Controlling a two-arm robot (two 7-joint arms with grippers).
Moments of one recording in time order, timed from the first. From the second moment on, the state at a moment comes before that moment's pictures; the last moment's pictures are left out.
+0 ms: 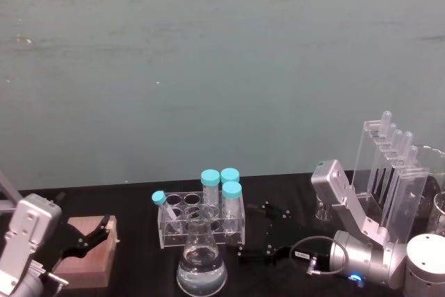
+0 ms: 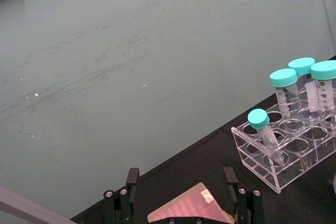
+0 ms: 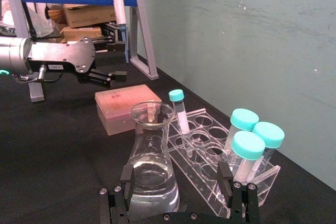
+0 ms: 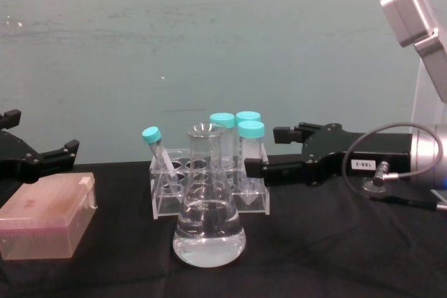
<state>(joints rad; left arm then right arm) -0.20 0.60 0.45 -1.41 -0.25 -0.12 0.03 0.51 0.35 -0.50 -1.12 0.36 -0.09 0.76</state>
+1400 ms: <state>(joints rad) -0.20 0.60 0.45 -1.41 -0.25 -0.12 0.03 0.64 0.32 -0.60 -0.94 0.42 -0.16 0.86</state>
